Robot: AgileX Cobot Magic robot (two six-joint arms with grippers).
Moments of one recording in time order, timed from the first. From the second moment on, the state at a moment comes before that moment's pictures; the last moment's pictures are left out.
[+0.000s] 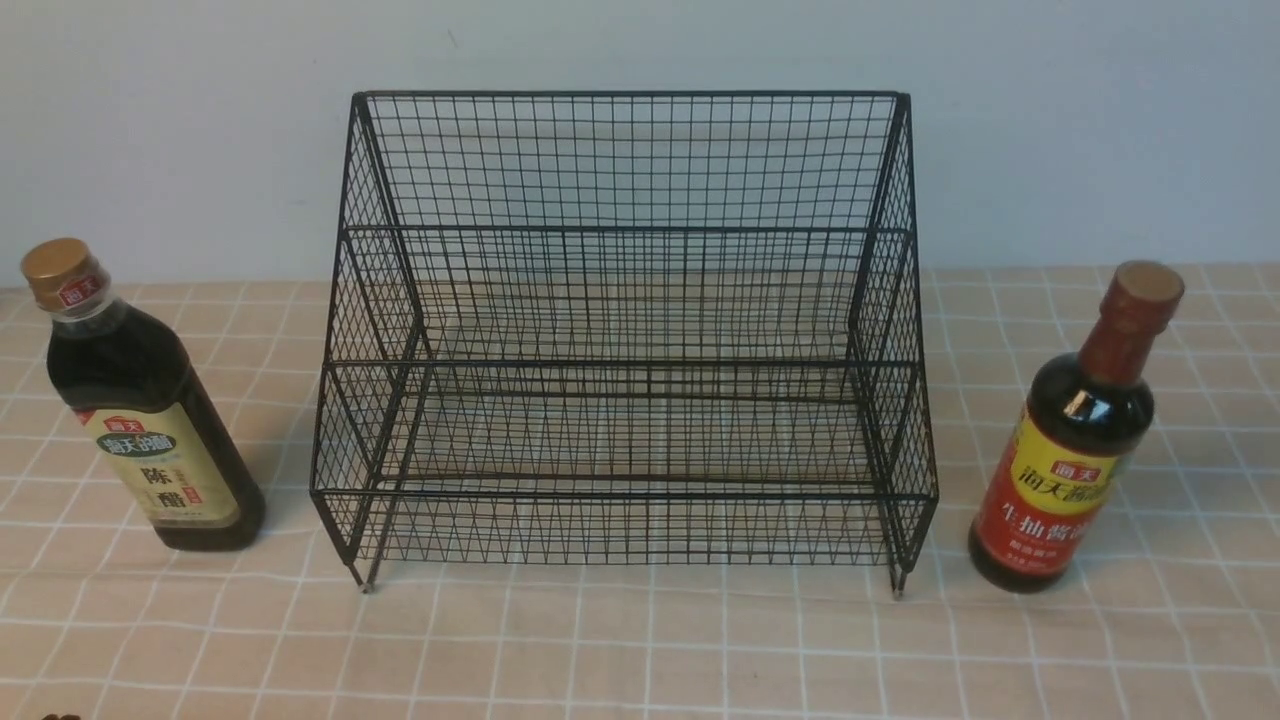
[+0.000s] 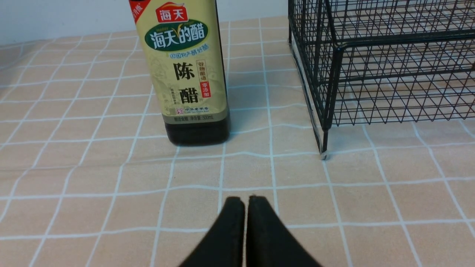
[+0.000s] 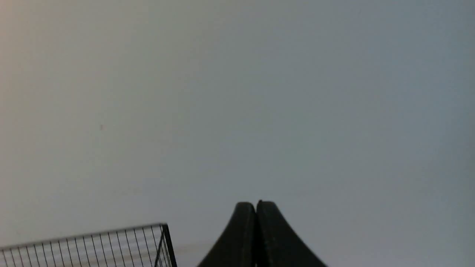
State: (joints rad) right arm -0.01 0.29 -0.39 0.42 0.09 -0.19; left arm 0.00 -0.01 0.02 -0.06 0.39 0.12
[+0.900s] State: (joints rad) right arm 0.14 0.98 -0.78 0.84 0.34 -0.88; left arm 0.00 -0.01 0.02 -0.06 0.39 0.12
